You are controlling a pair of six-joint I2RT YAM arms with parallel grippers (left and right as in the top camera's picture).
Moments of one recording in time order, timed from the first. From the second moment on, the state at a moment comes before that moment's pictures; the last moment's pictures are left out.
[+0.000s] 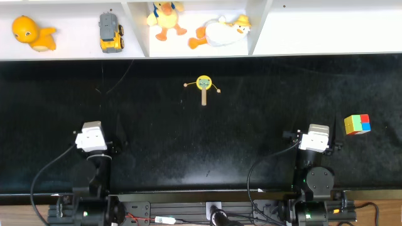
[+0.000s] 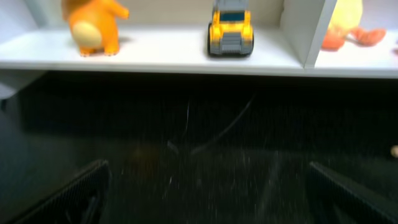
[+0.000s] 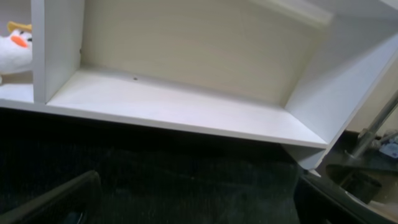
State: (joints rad) left arm 0.03 0.10 0.01 -0.07 -0.10 -0.01; right arm 0.03 0.01 0.02 0.01 0.27 -0.26
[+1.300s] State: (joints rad) left arm 0.03 0.02 0.01 -0.08 -0.08 -0.01; right arm 0.05 0.22 0.09 -0.08 0.15 -0.17
